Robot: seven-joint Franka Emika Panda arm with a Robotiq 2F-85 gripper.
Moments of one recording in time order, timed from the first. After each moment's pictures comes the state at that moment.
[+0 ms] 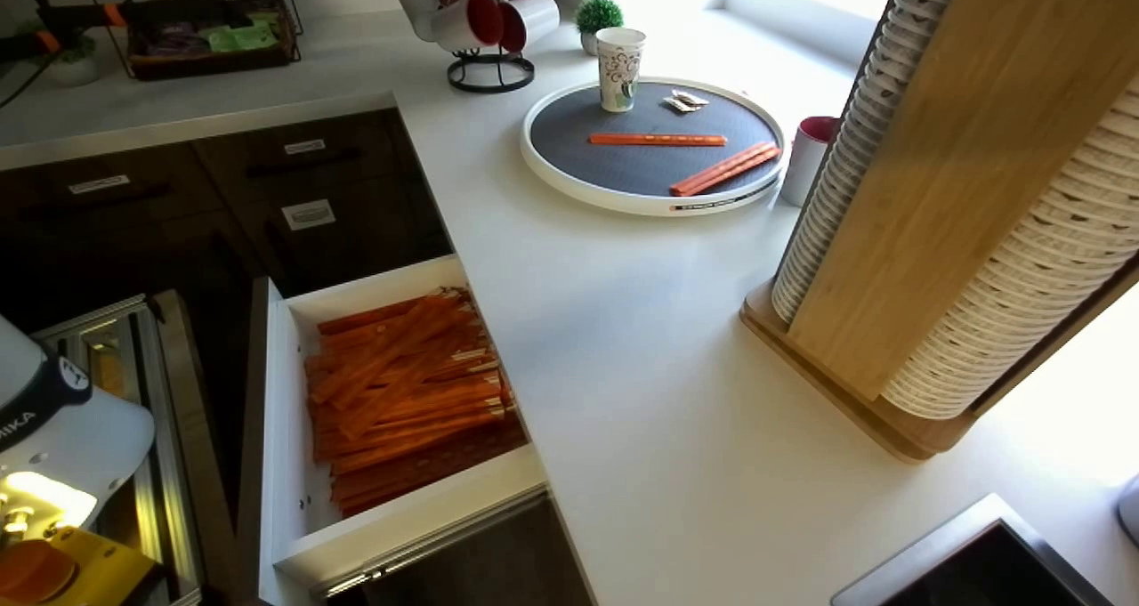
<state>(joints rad) -0.07 0.60 0.13 -0.90 0.05 1.88 -0.90</state>
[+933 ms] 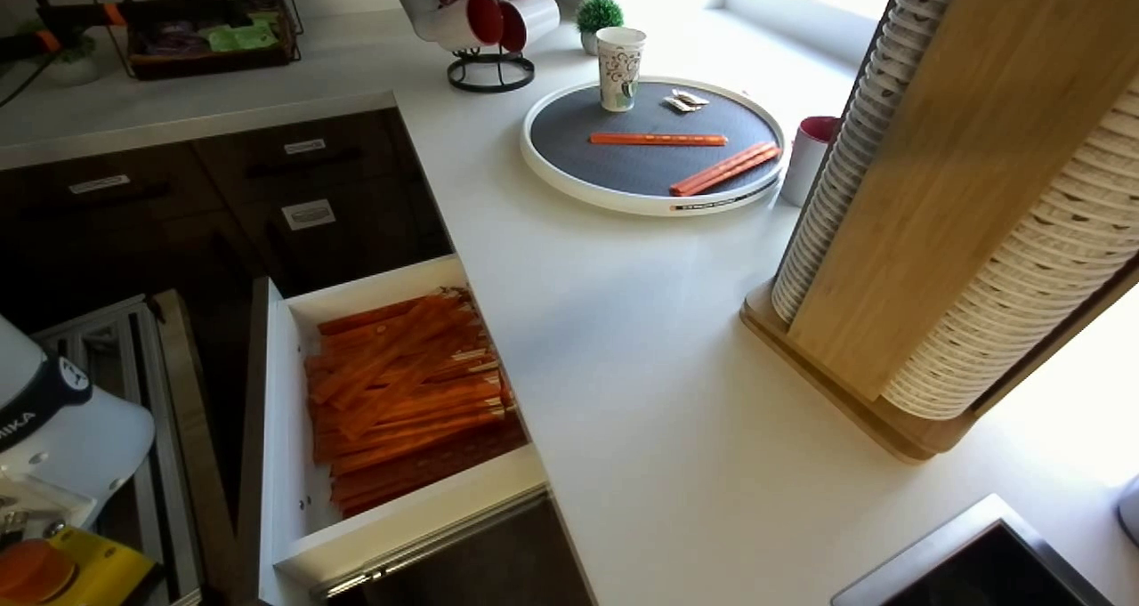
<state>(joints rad) -0.07 0.35 0.15 -1.41 0.20 1.88 -0.47</state>
